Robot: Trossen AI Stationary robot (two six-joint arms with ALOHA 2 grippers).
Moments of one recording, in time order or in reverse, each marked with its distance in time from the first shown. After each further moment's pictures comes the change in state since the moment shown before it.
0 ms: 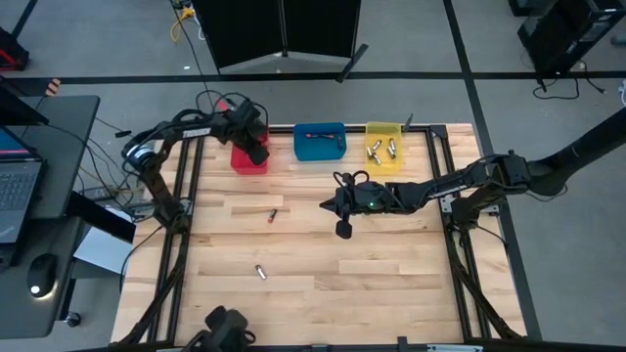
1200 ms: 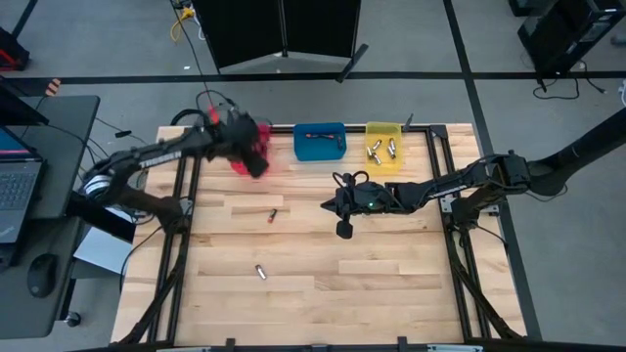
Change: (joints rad) left arm -0.343 -0.416 0.029 -0.323 -0.222 -0.366; right arm -0.001 0.000 0.000 -0.025 0.000 -0.004
